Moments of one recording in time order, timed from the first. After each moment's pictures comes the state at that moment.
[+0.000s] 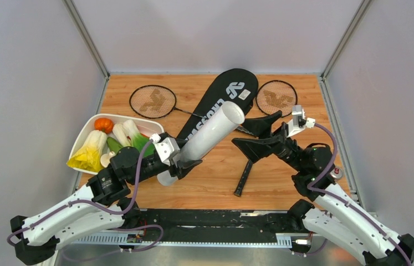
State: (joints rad) left arm -1.01 0.60 0.73 -0.16 0.07 0.10; right arm 0.67 0.65 0.61 0.57 -0.37 0.66
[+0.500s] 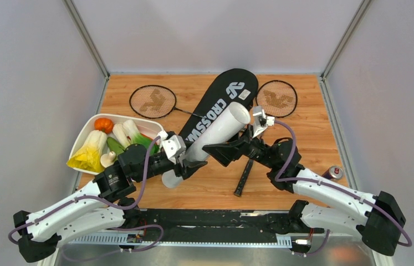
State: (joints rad) left arm -1.01 0.67 0.73 -0.11 0.12 0.04; right arm 0.91 0.98 0.62 0.84 -0.30 0.64
